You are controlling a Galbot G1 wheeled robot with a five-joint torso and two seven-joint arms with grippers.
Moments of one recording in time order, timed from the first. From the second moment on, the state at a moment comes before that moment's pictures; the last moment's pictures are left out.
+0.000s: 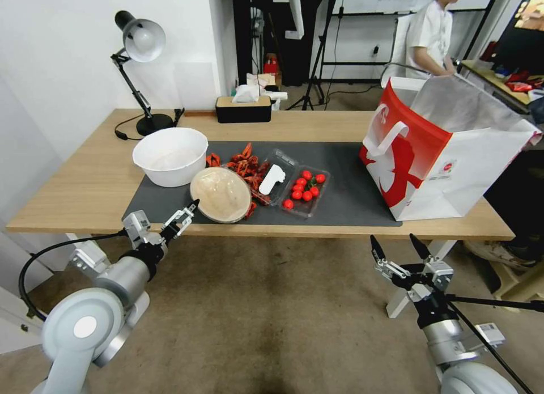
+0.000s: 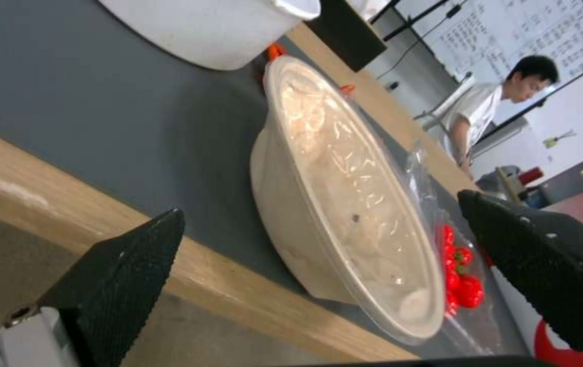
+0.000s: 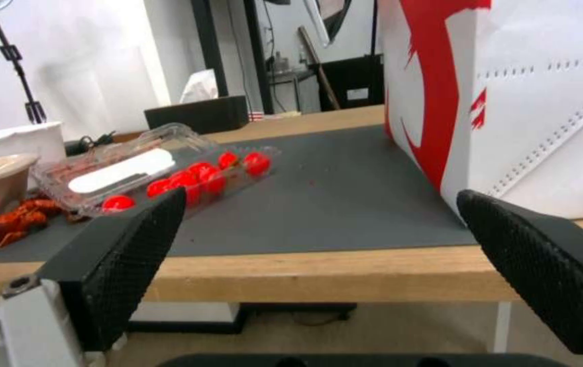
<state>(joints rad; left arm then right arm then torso) 1.41 -1.26 -0.68 -2.25 -1.35 0.53 -0.42 -1.74 1.03 0.53 2.07 0.59 0.32 0.04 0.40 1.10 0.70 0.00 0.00</state>
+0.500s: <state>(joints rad) 1.31 -1.24 -0.63 -2.17 -1.39 0.55 -0.45 -1.76 1.03 0.54 2.07 0.58 0.32 0.04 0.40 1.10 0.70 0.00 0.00</state>
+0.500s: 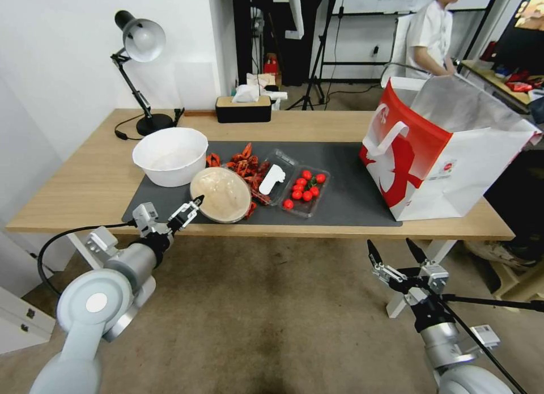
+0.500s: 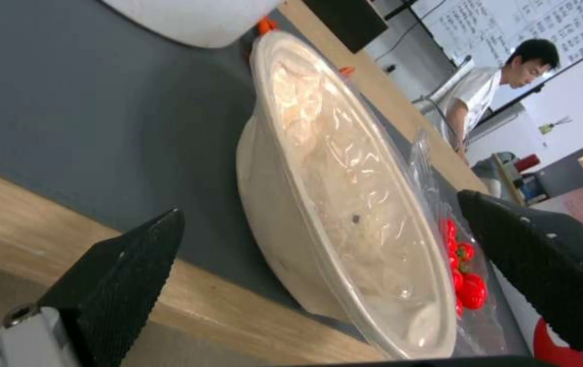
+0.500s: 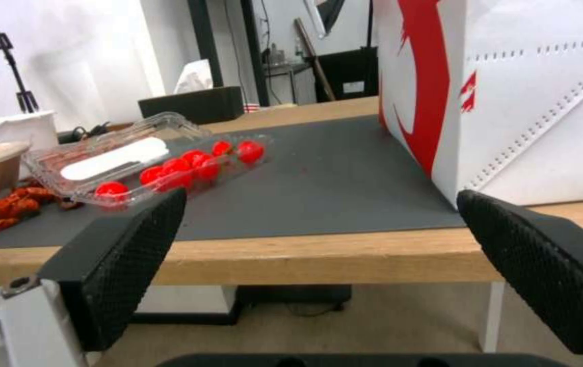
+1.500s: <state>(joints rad) 1.23 -1.24 -0.57 -2.06 -1.41 0.57 -0.48 -1.76 1.07 0.52 2.05 0.55 0.32 0.05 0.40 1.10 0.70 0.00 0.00</state>
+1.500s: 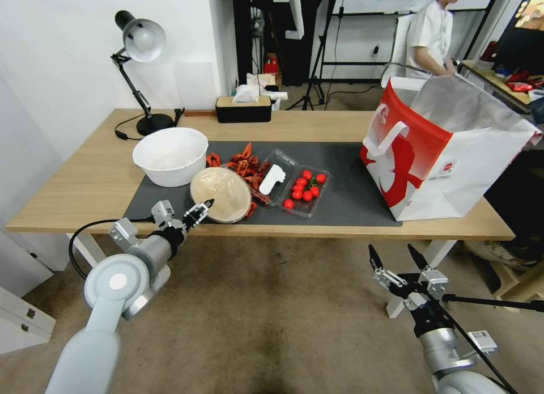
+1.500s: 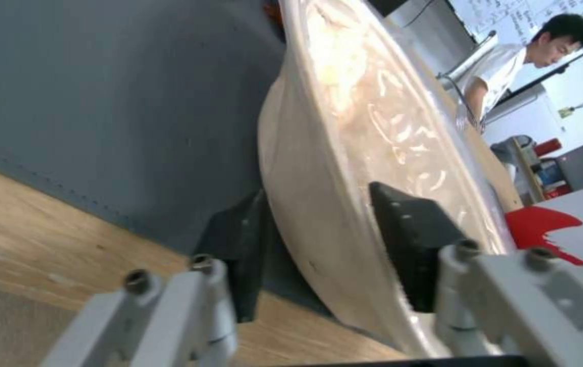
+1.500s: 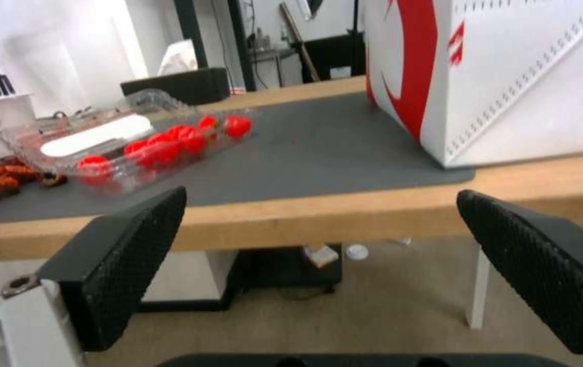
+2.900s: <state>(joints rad) 0.78 -1.10 -0.30 -2.01 -1.42 0.52 -0.41 -1.80 1.10 0.52 2.07 0.53 0.27 0.09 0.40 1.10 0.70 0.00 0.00</state>
